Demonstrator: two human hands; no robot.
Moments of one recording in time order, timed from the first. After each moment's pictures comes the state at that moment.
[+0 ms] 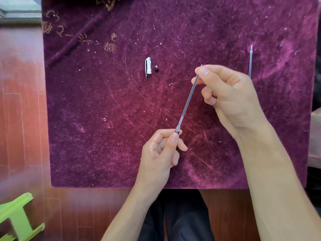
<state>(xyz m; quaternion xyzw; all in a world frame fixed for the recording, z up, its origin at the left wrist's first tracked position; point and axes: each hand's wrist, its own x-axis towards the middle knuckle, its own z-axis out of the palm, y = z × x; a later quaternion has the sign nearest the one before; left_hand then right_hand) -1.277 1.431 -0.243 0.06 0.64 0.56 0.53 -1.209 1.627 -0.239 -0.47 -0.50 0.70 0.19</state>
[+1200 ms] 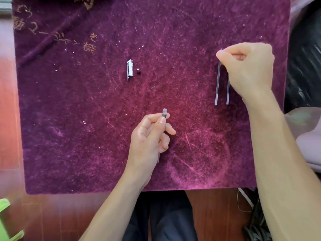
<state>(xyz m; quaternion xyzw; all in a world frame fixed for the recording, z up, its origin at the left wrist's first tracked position) -1.282 1.474 -0.249 0.01 0.60 0.60 0.53 -1.190 1.724 -0.248 -0.59 -0.73 0.33 0.14</state>
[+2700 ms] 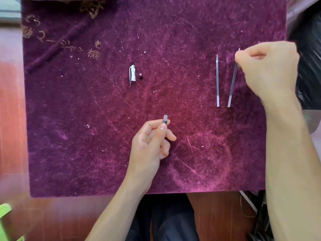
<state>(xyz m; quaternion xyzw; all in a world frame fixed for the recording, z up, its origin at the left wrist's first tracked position) -1.281 1.466 -0.245 0.02 0.61 0.59 0.53 -1.177 1.729 -0.218 -0.61 -0.73 0.27 0.14</state>
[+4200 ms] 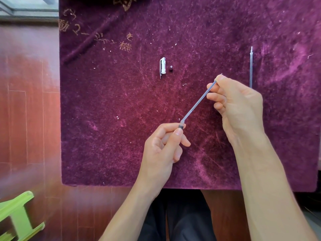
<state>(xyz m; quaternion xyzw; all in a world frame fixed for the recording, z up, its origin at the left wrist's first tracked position) -1.301 1.423 -0.241 0.06 0.62 0.58 0.52 -1.224 1.599 -0.240 -0.62 -0.39 0.64 0.23</state>
